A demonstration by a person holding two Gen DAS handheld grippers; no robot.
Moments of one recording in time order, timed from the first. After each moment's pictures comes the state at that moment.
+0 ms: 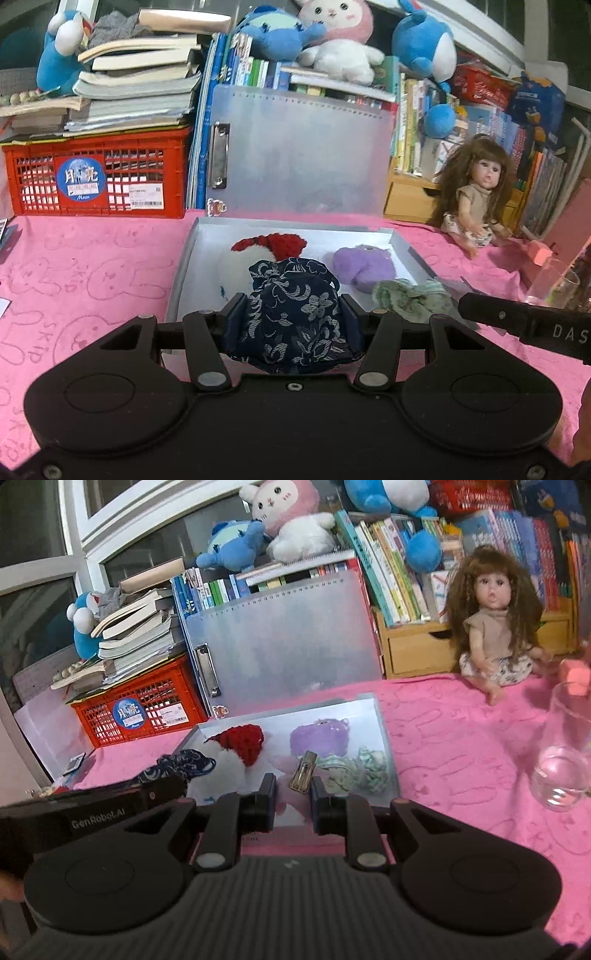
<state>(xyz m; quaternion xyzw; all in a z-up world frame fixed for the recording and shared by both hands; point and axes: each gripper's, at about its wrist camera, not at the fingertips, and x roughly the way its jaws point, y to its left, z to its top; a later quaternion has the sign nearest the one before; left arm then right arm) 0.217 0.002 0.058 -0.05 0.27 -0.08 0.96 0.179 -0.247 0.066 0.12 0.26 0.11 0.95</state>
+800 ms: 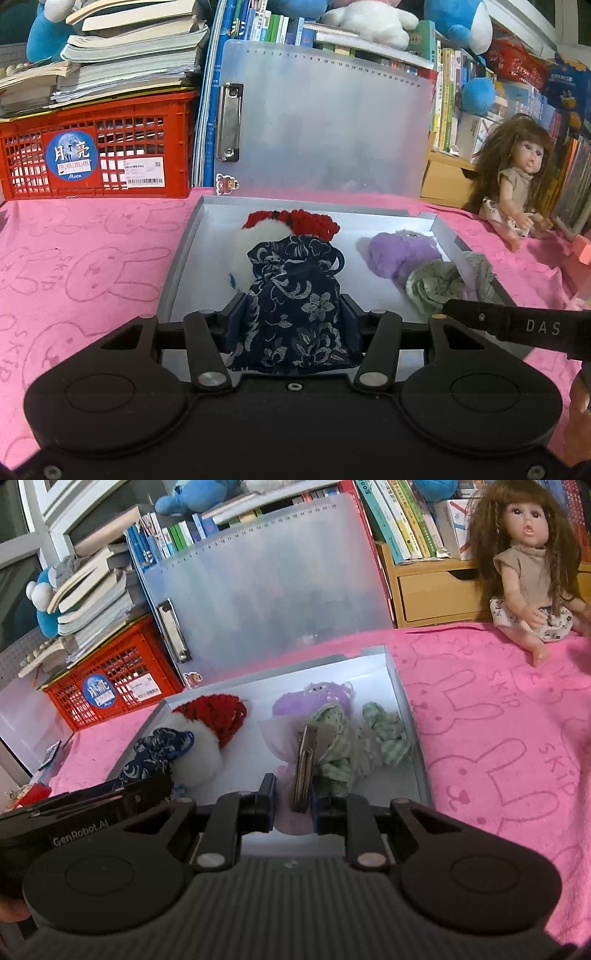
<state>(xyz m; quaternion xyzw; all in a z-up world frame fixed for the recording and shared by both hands) 0.284 0.001 0.020 -0.04 0.30 -0.05 0.95 0.266 -0.242 0.024 0.12 0.34 0.12 0.93</state>
